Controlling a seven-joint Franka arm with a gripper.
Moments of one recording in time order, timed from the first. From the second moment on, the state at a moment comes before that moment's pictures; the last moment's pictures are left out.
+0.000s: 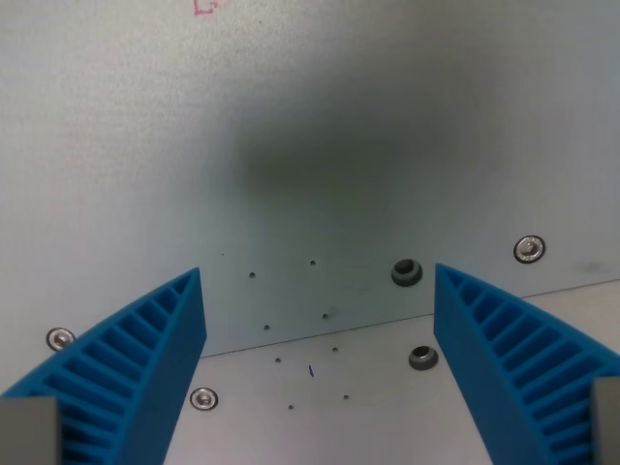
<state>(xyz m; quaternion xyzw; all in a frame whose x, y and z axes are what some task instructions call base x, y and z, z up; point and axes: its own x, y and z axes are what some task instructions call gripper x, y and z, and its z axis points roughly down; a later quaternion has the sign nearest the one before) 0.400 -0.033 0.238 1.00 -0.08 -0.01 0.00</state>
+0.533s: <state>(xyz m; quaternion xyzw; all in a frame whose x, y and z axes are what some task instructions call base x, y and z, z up) 0.400 -0.063 0.241 1.00 -0.09 -0.01 0.00</state>
